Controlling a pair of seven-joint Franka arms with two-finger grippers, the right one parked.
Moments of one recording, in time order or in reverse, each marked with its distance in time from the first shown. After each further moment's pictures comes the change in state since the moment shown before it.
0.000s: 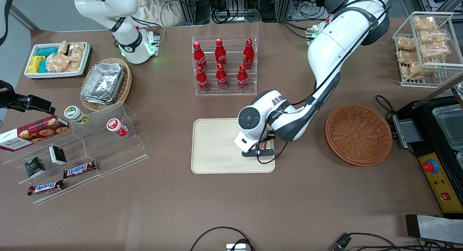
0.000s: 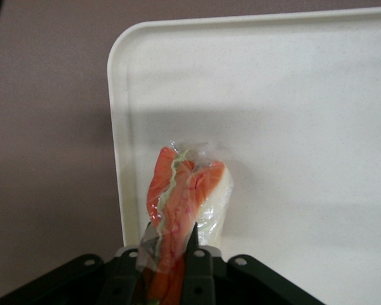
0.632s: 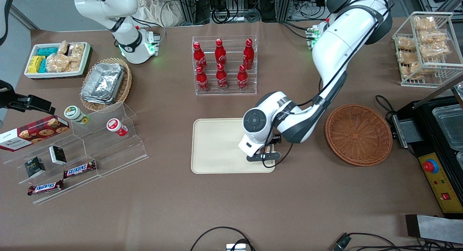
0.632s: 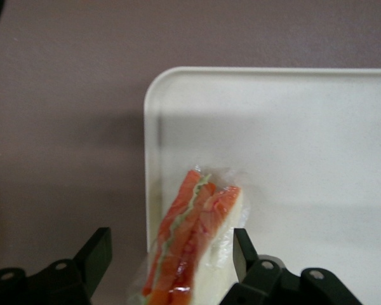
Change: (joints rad) arm 0.026 -0.027 0.006 0.039 0.000 -0.038 0.017
